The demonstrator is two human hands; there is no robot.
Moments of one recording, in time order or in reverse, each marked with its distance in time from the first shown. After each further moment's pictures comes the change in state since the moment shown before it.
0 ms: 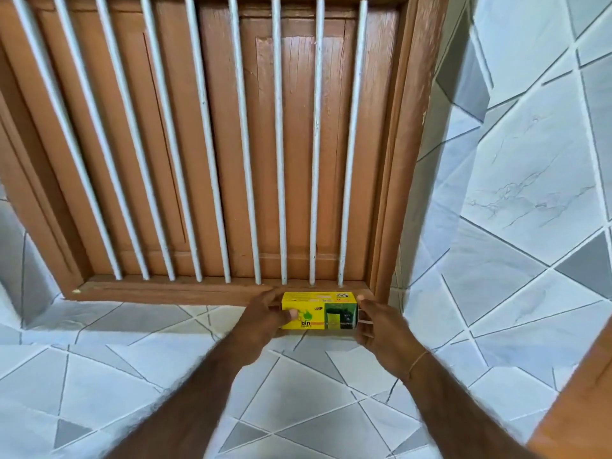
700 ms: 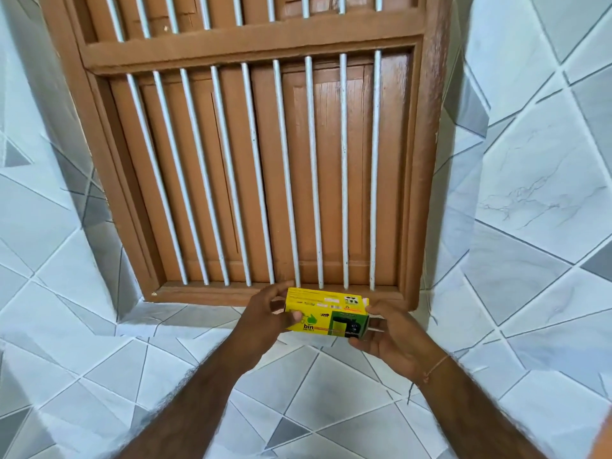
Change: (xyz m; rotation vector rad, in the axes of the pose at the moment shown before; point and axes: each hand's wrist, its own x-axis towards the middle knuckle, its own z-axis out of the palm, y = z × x) left_hand -0.093 0.044 -0.032 0.059 0.126 0.176; right_hand -0.077 -0.016 0.034 0.235 -0.251 0.100
